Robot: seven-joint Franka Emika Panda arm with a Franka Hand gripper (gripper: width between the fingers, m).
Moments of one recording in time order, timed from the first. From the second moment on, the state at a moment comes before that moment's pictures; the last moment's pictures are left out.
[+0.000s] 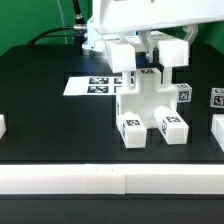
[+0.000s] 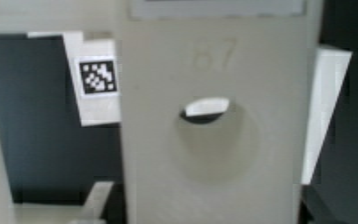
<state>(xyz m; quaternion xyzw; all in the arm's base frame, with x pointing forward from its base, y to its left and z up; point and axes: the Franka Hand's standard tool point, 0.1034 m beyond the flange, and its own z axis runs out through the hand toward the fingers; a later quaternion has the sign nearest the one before) 0.578 0.048 0.130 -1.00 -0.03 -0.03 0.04</state>
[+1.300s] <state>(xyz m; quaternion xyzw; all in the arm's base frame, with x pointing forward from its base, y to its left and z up) 0.561 0.066 0.121 -1.00 -0.01 -0.03 0.04</state>
